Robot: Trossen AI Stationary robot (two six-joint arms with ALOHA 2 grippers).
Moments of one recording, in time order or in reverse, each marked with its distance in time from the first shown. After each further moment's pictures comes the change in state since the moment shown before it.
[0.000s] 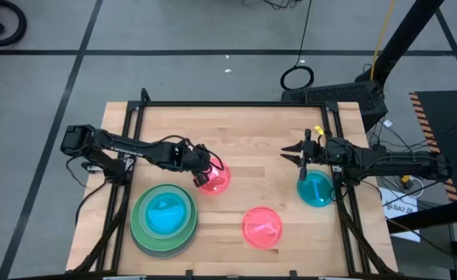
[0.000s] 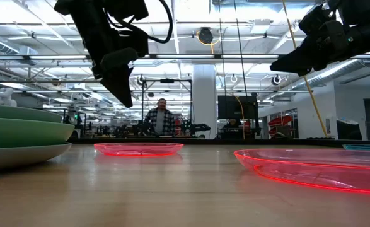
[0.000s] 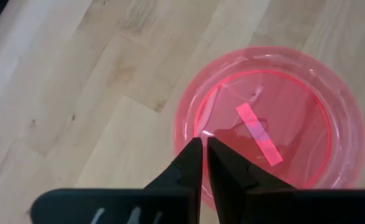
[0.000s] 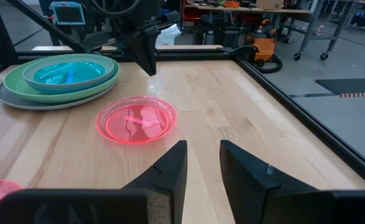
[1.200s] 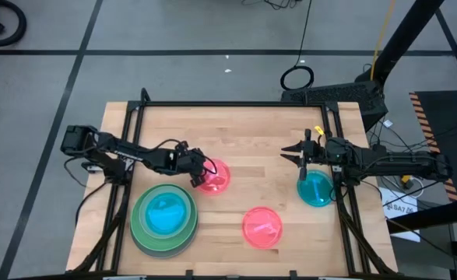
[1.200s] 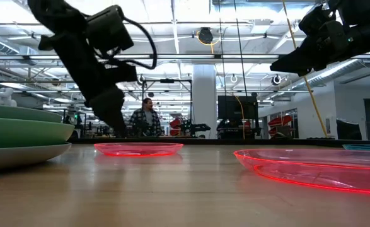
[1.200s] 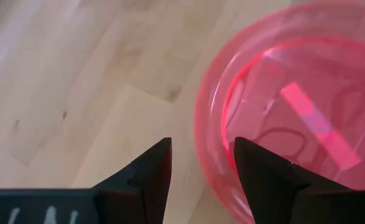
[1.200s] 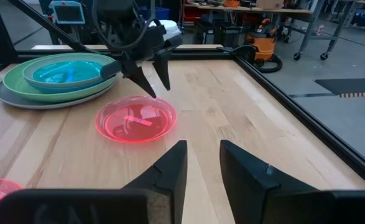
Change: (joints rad) left arm 0.024 0.002 -0.293 0.388 -0.065 0.100; right arm 0.000 0.000 0.000 -0.002 0.000 -0.003
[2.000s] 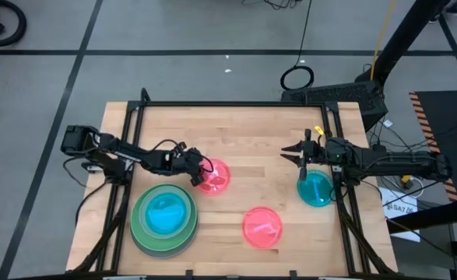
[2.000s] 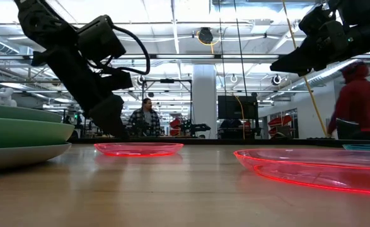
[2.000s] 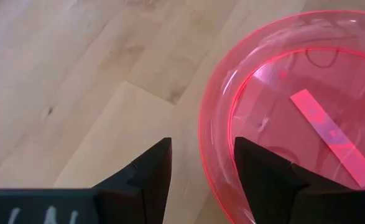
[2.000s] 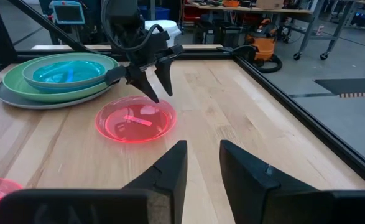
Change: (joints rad) left arm 0.019 0.000 -0.130 0.239 0.011 -0.018; right arm 0.000 0.000 0.000 0.000 0.000 0.000
